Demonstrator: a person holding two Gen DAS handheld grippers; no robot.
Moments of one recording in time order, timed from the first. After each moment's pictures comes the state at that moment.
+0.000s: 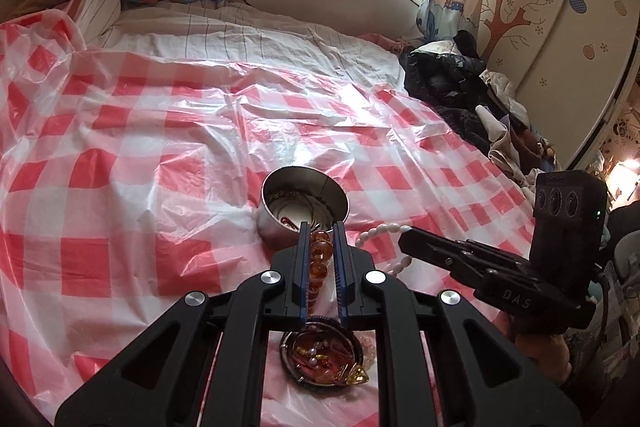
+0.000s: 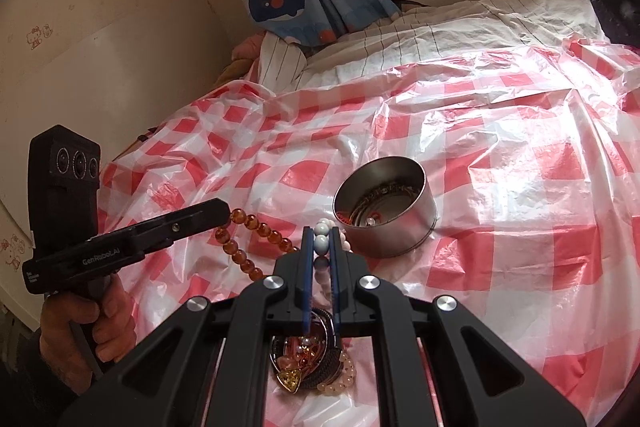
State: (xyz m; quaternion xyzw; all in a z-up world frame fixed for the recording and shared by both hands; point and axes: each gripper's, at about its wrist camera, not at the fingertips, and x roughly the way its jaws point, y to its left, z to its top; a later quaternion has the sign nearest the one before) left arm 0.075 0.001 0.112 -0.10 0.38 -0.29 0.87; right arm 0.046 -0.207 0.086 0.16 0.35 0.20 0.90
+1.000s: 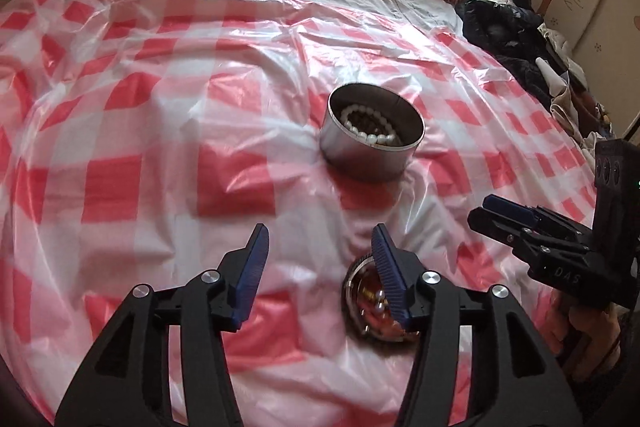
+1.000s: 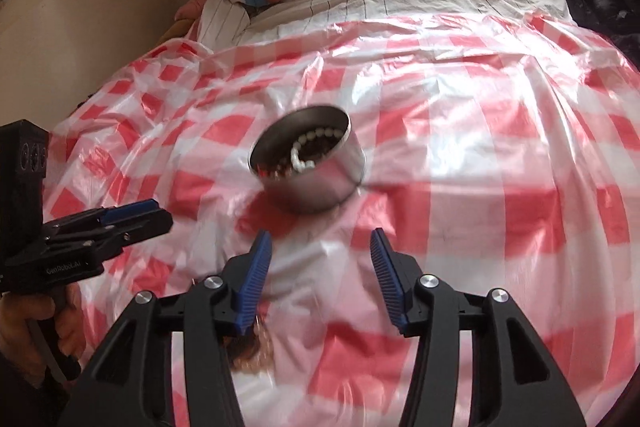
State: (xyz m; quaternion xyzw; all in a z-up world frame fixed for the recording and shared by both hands) left arm 0.054 0.012 0.051 -0.04 0.47 -0.20 0.86; right arm 0.030 -0.220 0.036 0.11 0.44 0.11 0.88
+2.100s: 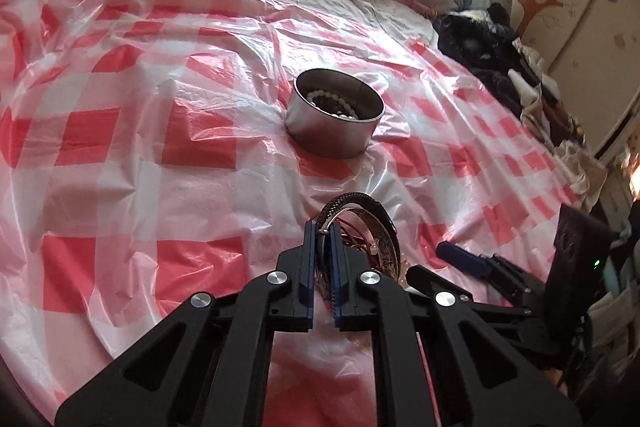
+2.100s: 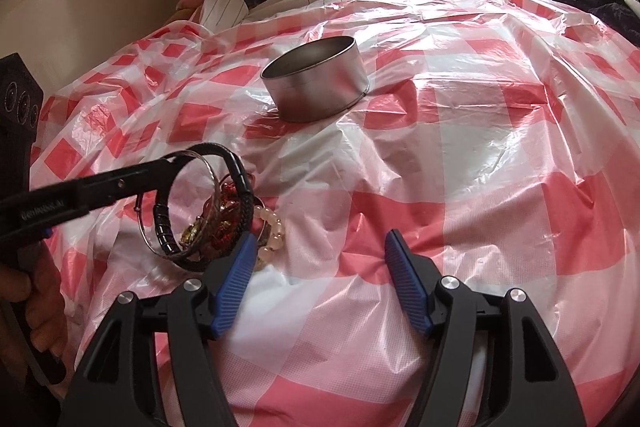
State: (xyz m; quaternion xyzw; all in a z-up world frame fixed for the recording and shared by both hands) left arm 0.023 0.016 0.043 -0.11 0.44 -0.23 0.86; right arm -0.026 -0.197 0.000 0.10 0.40 0.09 0.90
